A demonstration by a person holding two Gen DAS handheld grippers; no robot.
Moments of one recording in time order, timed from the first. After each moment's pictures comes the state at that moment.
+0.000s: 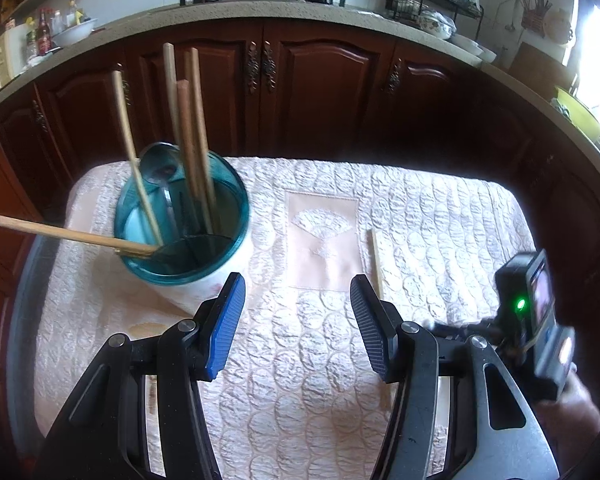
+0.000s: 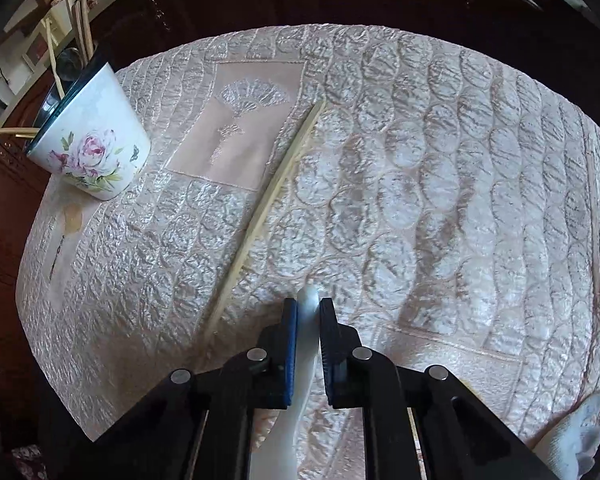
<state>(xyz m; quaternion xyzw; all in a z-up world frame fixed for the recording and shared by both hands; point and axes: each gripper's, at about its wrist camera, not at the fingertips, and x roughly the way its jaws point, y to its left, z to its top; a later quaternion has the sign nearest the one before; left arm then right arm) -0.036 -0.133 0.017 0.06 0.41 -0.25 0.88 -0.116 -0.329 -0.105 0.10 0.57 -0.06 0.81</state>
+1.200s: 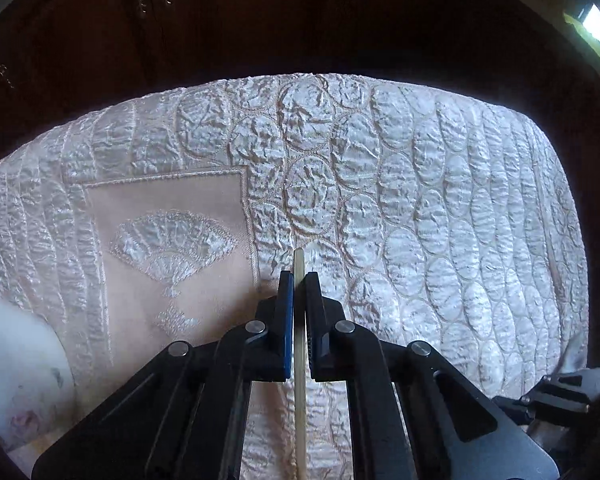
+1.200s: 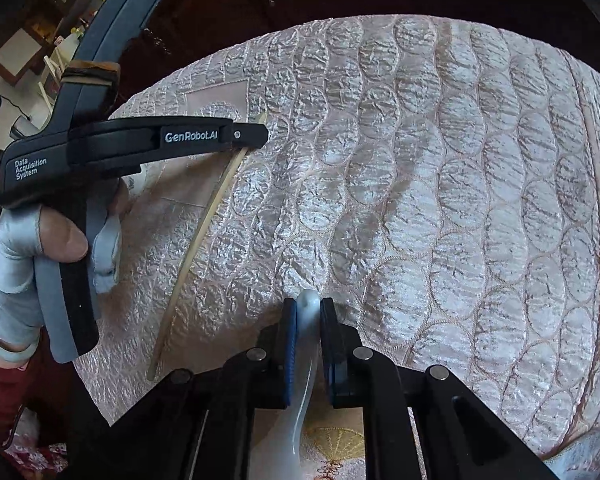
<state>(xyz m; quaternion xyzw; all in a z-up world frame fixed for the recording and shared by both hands) 0.064 -0.308 -0.092 0.13 0.52 -0.30 0.79 -0.132 -0.396 -0.101 0.18 0.56 0.00 0.81</state>
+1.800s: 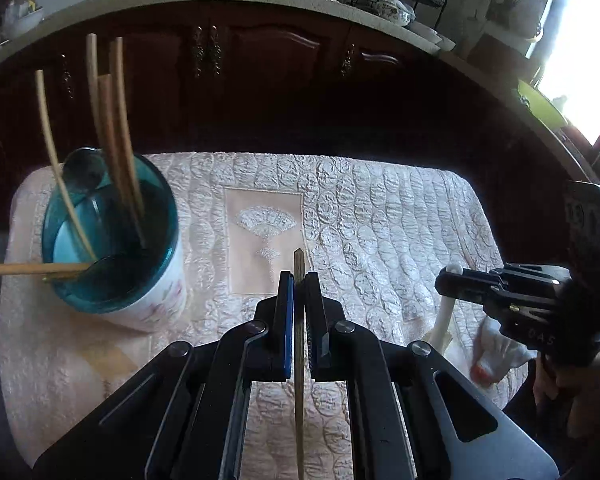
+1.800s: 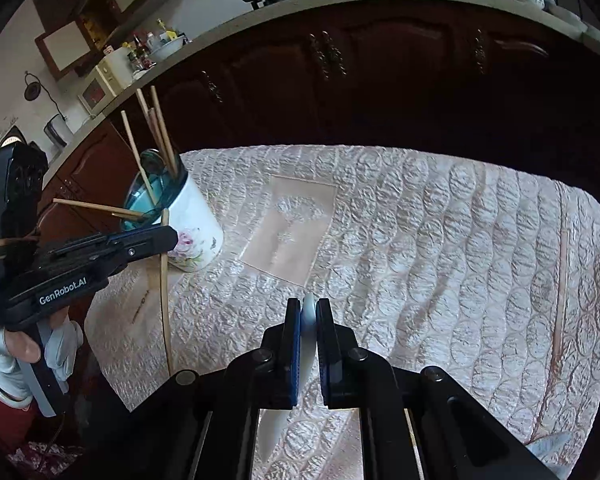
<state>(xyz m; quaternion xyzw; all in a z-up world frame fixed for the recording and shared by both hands) -0.024 -0.145 0.024 0.04 0.43 -0.33 0.84 -0.136 -0.343 0.006 0.13 0.47 0.02 0.87</state>
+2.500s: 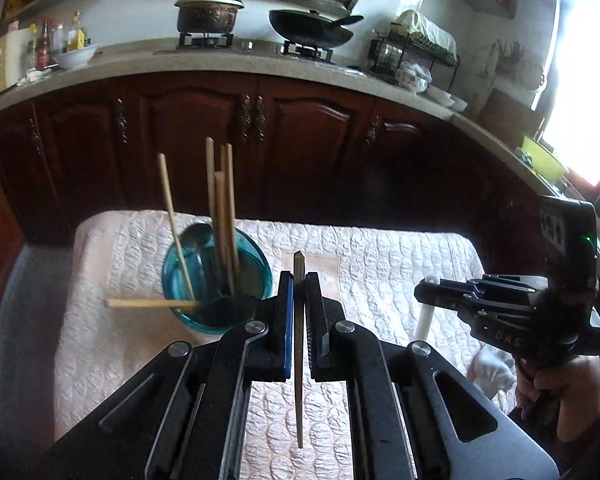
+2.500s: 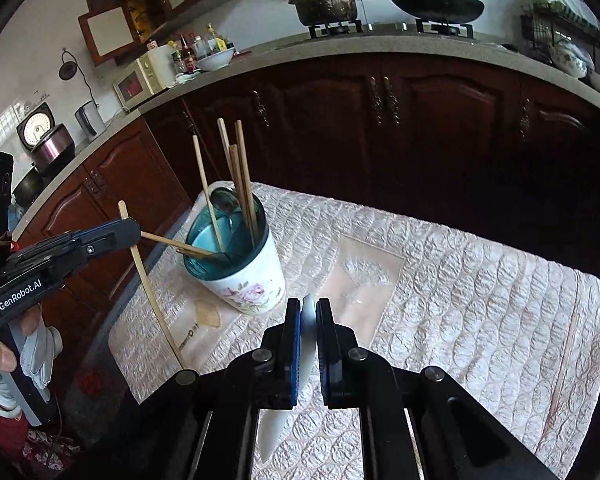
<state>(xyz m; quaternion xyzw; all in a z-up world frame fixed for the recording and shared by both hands) -0.035 -0.070 0.100 0.00 0.35 -0.30 0.89 -0.103 -0.276 0.070 0.08 0.43 0.06 0.90</state>
